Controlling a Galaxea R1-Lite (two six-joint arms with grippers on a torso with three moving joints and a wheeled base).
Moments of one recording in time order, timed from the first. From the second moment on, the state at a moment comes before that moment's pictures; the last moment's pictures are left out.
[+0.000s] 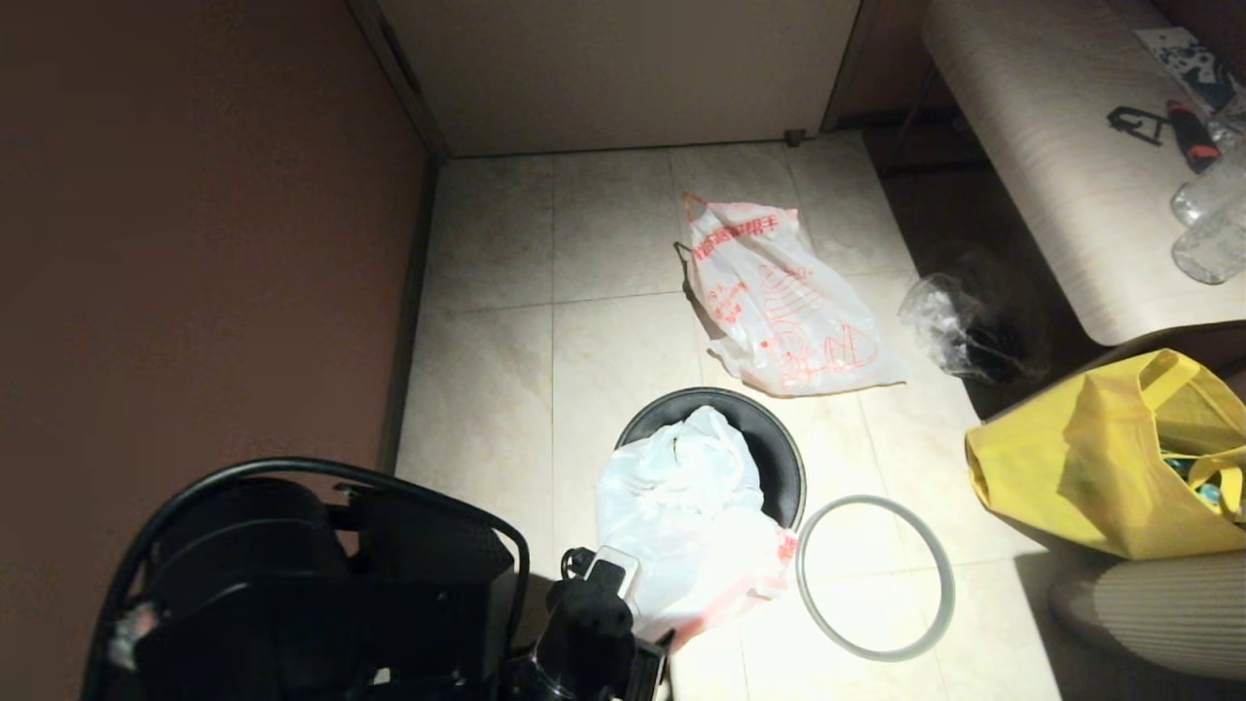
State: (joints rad) left arm -0.83 2.34 -0.47 -1.26 0.32 -0.21; right arm 0.00 0.00 -0.03 0.08 0.01 -0.03
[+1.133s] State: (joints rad) left arm -0.76 2.48 -0.56 -1.47 0.24 -0.14; right arm 0.00 0.00 -0.03 0.08 0.01 -0.03
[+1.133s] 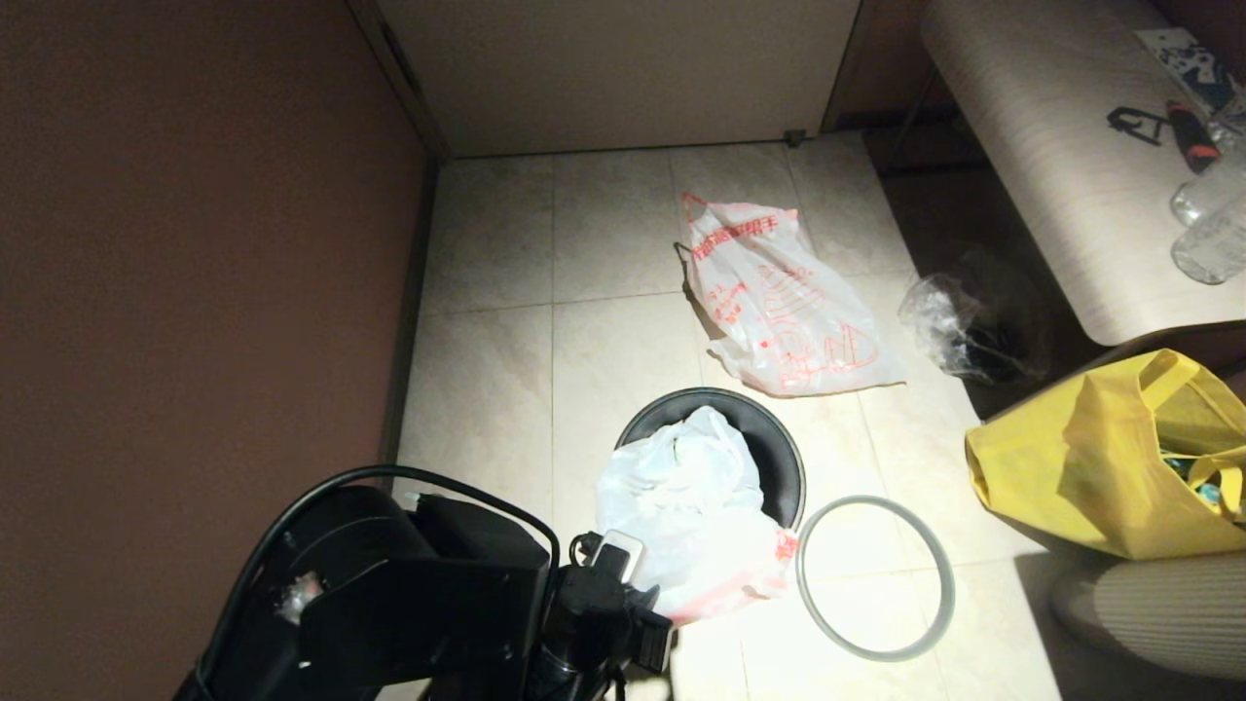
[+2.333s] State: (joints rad) left arm -0.77 2.37 -0.42 -1.52 0.34 -0.08; right arm 0.00 0.00 -0.03 0.08 0.01 -0.03
